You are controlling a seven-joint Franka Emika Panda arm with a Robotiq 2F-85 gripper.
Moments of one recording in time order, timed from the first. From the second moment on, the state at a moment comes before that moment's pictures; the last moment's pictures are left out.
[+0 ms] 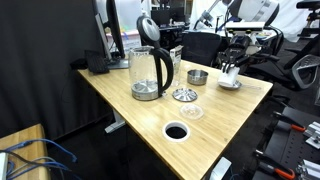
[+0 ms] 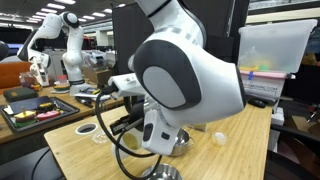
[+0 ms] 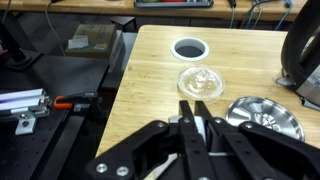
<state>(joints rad) -0.24 0.23 -0.25 -2.29 0.81 1.65 0.49</state>
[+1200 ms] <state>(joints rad) -0.36 0.50 -0.32 -2.06 1.02 1.17 0.45</state>
